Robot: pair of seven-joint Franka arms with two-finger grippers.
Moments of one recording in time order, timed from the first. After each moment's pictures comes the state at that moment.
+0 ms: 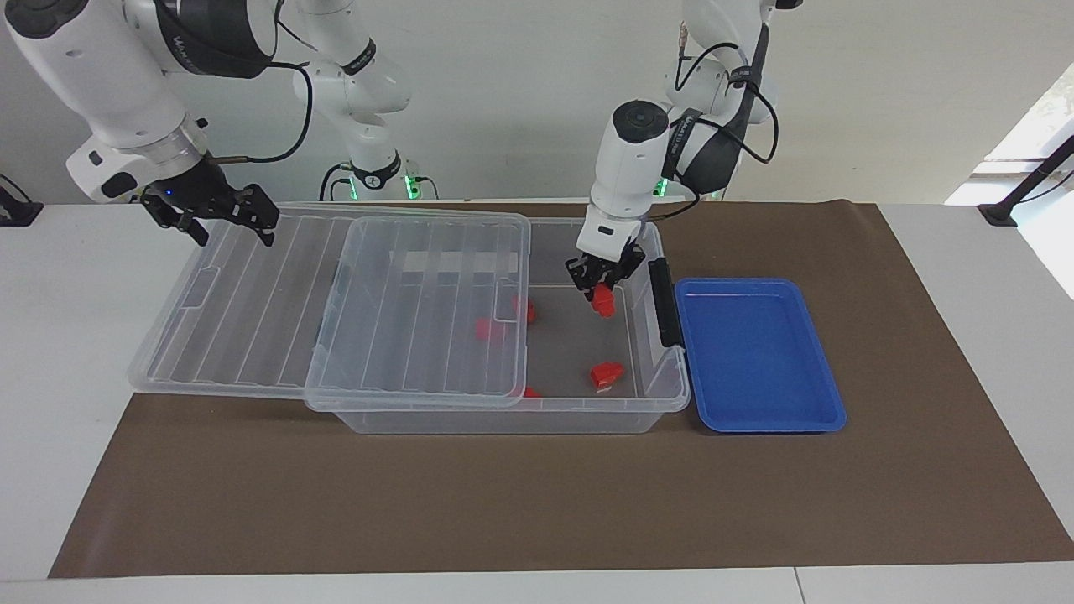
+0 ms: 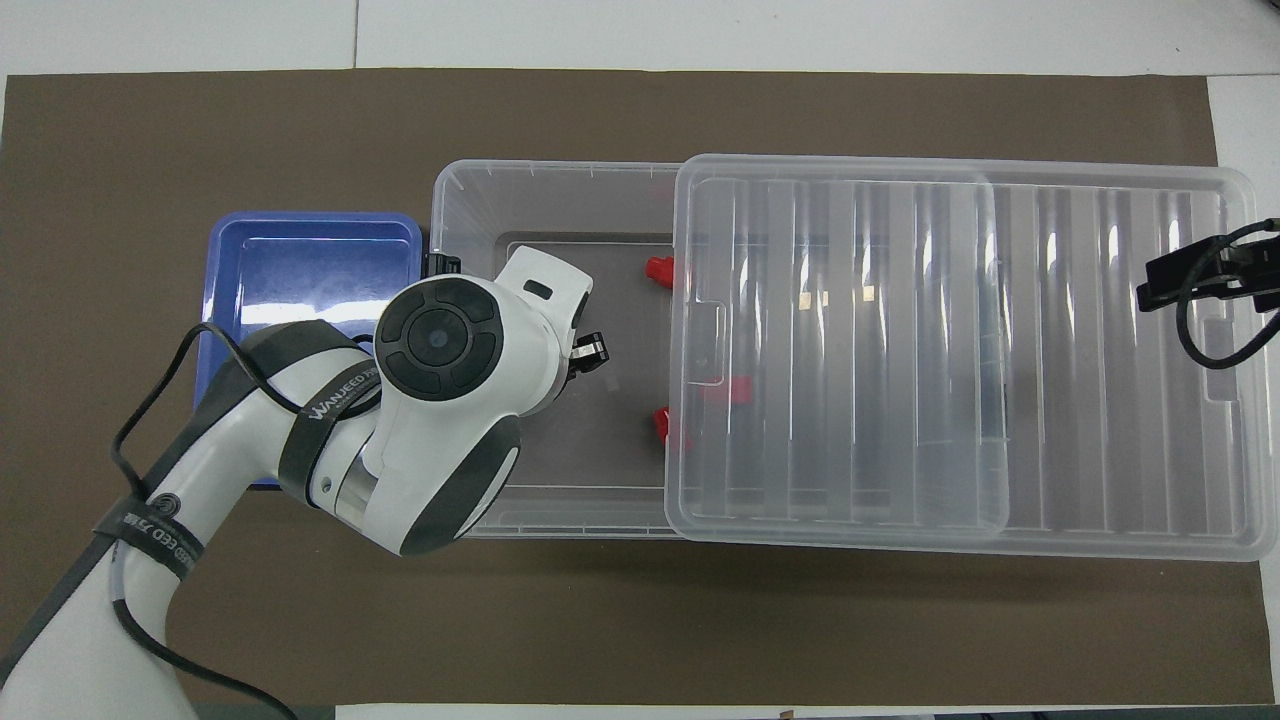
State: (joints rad) left arm -0.59 0.13 -0.06 -1.93 -0.01 2.14 -0.88; right arm -0.06 0.05 -0.01 -1.54 -0.01 1.52 -0.04
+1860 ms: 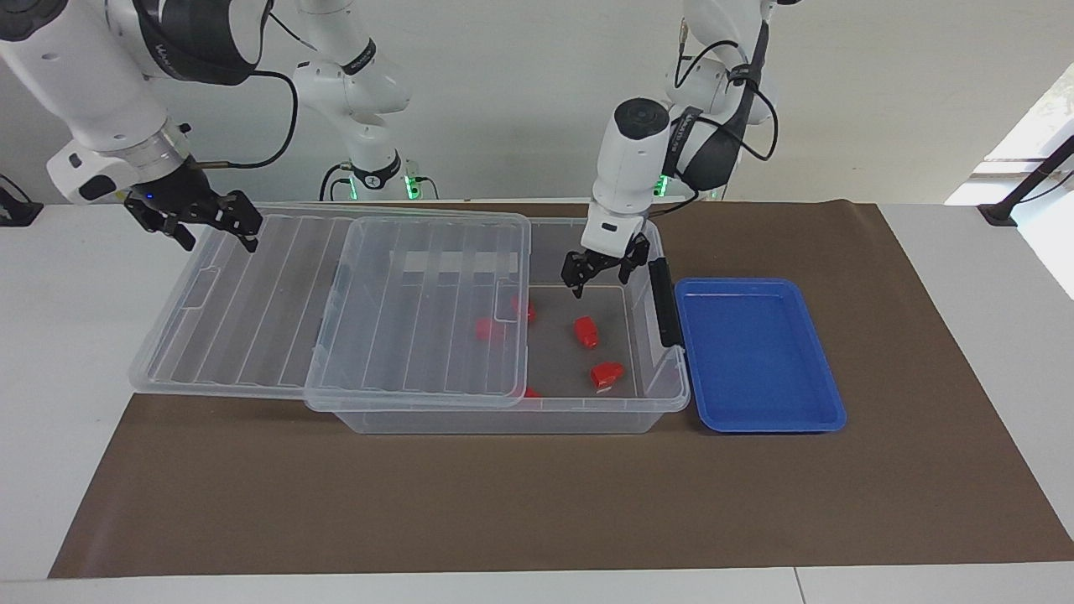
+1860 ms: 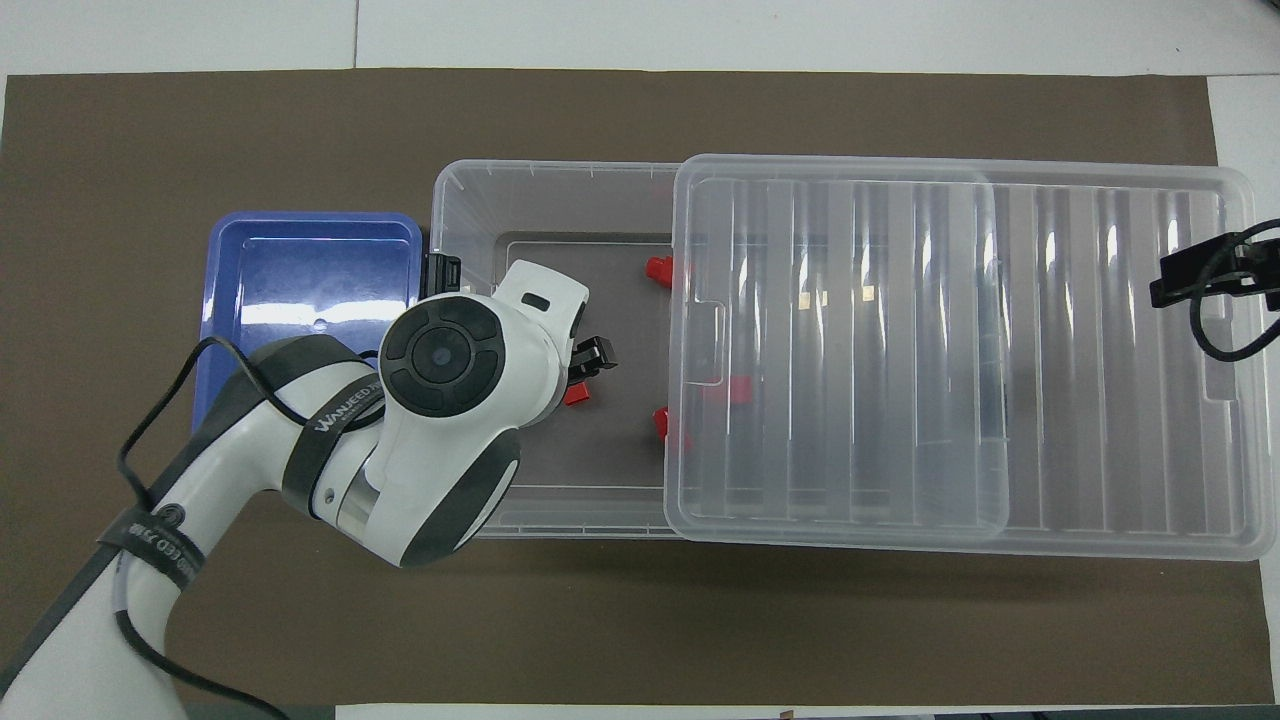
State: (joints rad) left arm -0.60 0.05 -0.03 -1.96 -0.01 2.11 -0.91; right arm -0.07 0.05 -0.08 -1.55 -0.01 1.54 -0.10
